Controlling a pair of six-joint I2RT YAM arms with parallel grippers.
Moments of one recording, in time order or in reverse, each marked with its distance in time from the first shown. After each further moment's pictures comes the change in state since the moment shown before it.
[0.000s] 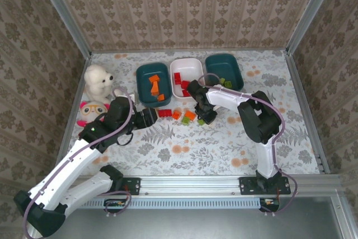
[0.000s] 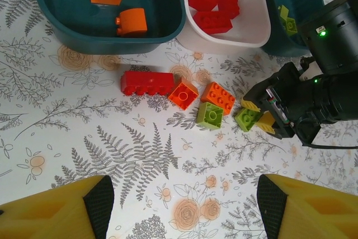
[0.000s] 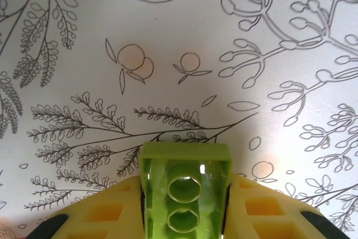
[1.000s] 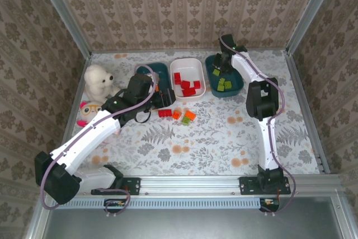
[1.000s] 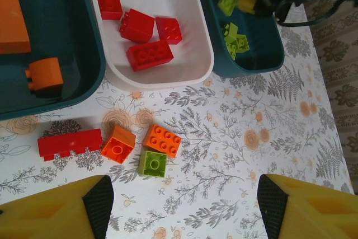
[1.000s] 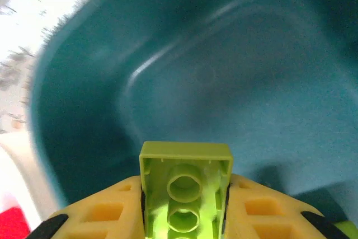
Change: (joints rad) left arm -0.014 0.373 0.221 0.196 0.097 0.038; right arm -0.414 0.410 0.763 0.084 -0.130 -0.843
